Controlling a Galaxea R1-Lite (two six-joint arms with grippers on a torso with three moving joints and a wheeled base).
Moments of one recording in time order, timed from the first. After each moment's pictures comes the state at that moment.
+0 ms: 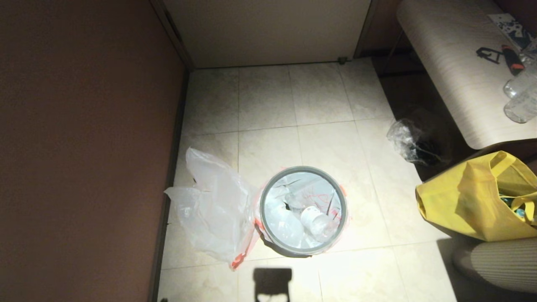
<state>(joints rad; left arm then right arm) 0.00 0.00 0.00 0.01 -0.02 0.12 0.00 0.00 0.00 0.01 0.00 0.01</state>
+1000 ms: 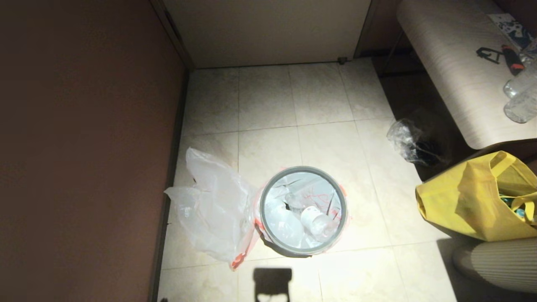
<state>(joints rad) 0.00 0.00 0.00 0.01 -0.02 0.12 0.00 0.00 0.00 0.01 0.00 0.01</state>
